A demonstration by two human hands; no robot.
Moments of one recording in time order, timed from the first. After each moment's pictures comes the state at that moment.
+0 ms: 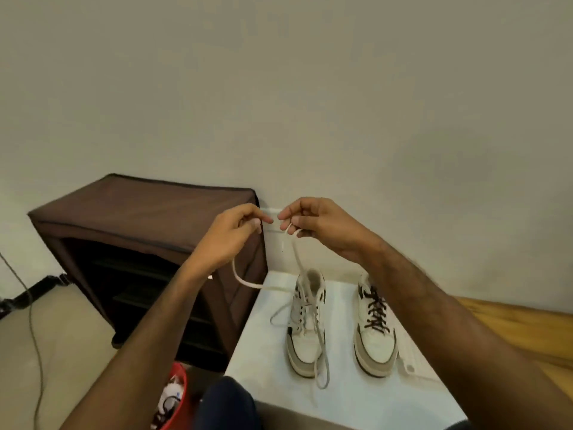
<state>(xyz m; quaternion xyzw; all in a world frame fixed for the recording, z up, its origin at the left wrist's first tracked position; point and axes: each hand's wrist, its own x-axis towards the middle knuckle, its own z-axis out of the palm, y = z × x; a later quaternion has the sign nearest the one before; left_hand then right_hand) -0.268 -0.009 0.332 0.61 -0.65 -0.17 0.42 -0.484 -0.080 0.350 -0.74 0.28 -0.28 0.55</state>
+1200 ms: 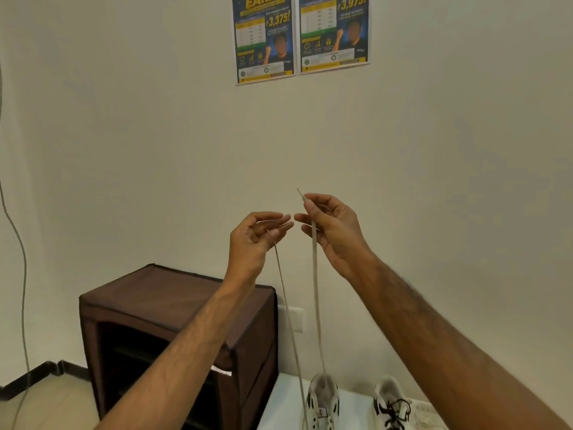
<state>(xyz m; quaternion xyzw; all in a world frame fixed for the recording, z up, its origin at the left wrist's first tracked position) -0.298 0.027 0.497 0.36 -0.55 -0.17 0.73 -0.454 -0.023 0.539 -0.59 0.13 -0.55 0.58</state>
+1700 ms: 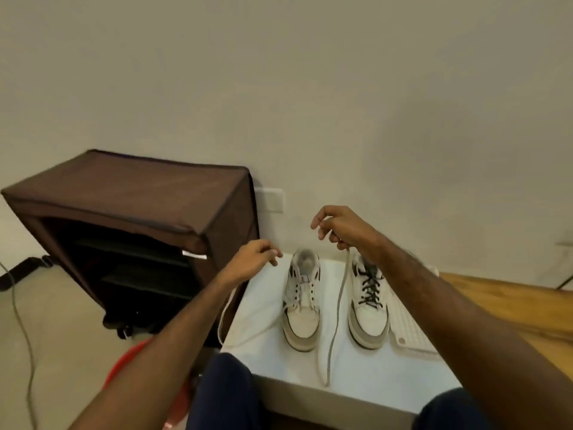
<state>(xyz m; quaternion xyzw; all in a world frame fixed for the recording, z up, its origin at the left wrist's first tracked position) -0.273 -0.043 0.219 0.67 -0.60 -0.32 0.32 -0.506 -0.110 0.300 -0.69 0.49 -0.24 0.47</state>
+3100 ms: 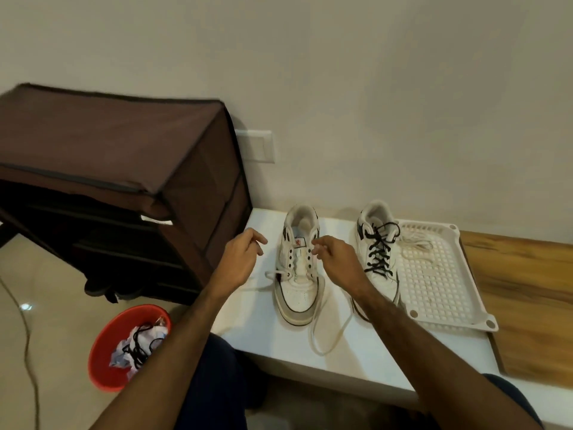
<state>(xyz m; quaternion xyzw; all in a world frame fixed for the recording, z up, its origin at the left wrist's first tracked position) -0.287 -0.050 0.105 0.71 -0.51 -0.31 0.39 -0.503 -0.117 0.082 -0.70 0.54 -0.24 0.39</state>
